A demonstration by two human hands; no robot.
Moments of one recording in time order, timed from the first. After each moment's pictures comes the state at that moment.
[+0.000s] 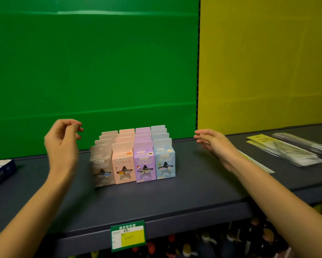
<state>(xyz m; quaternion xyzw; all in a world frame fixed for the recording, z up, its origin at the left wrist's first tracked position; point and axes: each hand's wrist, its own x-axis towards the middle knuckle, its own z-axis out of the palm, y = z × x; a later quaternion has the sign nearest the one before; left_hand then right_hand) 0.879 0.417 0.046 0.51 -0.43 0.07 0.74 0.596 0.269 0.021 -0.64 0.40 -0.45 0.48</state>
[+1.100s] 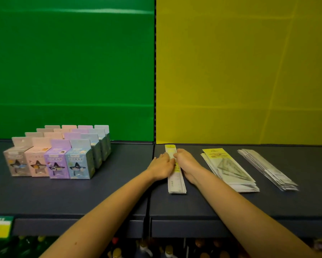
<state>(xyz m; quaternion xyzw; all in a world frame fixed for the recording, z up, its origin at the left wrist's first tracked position) 0.551 0.200 -0.017 0.77 -0.53 -0.22 0.28 0.475 0.162 -0.004 -0.61 0.44 -0.30 0.59</state>
